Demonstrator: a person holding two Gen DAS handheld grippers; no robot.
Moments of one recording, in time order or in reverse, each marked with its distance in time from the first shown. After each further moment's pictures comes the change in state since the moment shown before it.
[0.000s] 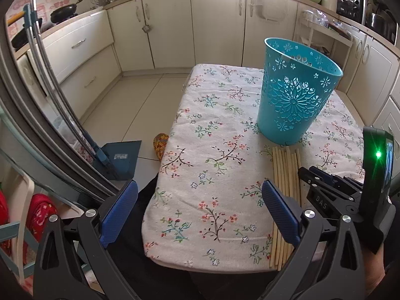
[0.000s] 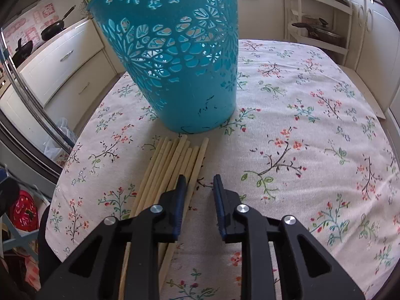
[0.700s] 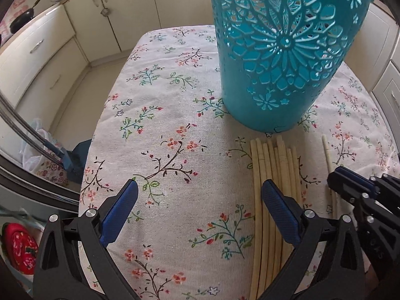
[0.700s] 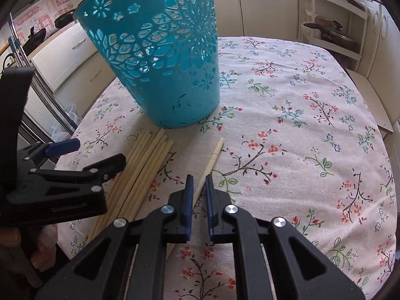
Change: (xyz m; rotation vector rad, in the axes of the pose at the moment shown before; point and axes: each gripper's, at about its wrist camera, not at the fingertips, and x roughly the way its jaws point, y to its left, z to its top) left arm 0.111 -0.072 0.016 0.134 0.149 -0.056; right arm -0.005 -0.043 0.006 -0.084 0.047 0.027
